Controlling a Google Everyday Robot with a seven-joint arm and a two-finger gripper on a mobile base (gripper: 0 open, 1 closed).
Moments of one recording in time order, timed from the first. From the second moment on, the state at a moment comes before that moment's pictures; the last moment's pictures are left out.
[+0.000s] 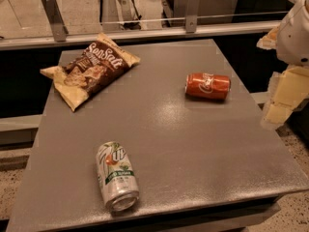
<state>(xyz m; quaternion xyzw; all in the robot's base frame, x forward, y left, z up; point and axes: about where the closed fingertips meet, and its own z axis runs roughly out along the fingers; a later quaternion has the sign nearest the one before) 0.438 -0.217 0.976 -0.60 0.78 -0.03 0.16</state>
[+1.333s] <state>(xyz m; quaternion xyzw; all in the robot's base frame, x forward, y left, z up) 0.524 -0.190 0.919 -0.65 0.75 -0.02 0.16</state>
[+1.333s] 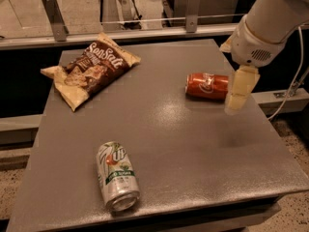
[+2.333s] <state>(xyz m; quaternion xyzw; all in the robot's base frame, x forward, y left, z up) 0.597 -0.165 0.846 -0.66 0.74 0.00 0.11</state>
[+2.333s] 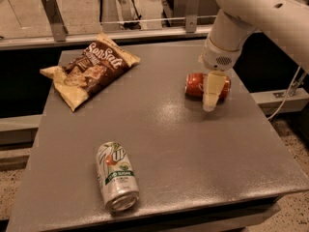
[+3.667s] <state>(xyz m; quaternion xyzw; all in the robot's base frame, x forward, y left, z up) 0.623 -0.160 0.867 -0.63 0.77 0.03 0.12</state>
